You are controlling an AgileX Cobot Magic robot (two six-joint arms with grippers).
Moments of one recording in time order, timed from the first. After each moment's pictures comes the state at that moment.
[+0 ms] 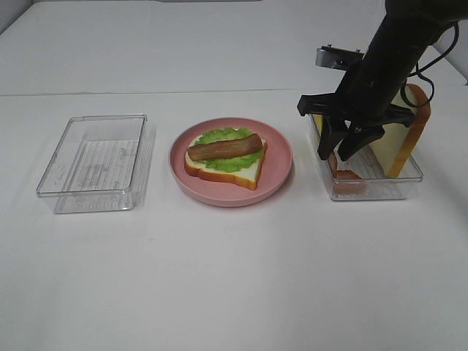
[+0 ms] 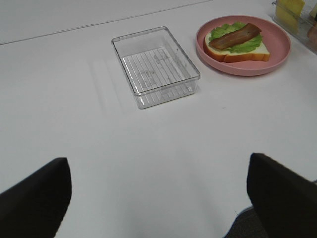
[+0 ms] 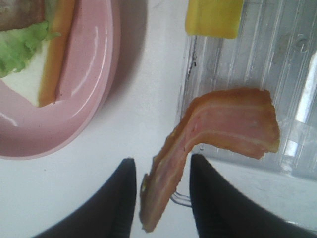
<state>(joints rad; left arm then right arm) -0.37 0.00 -0.51 0.08 1.06 -0.09 0.23 2.07 -1.52 0.21 0.96 -0.04</state>
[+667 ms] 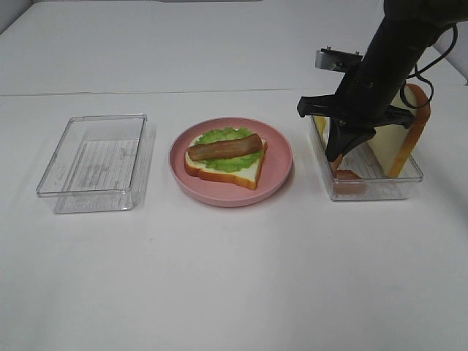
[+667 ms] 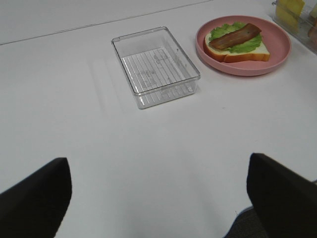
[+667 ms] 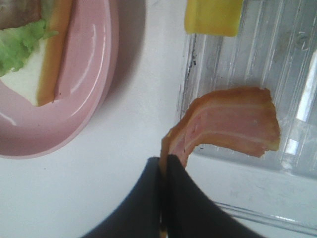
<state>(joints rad) -0.37 0.00 -0.51 0.08 1.06 -0.09 0.23 2.07 -1.53 0.21 0.98 -0.04</state>
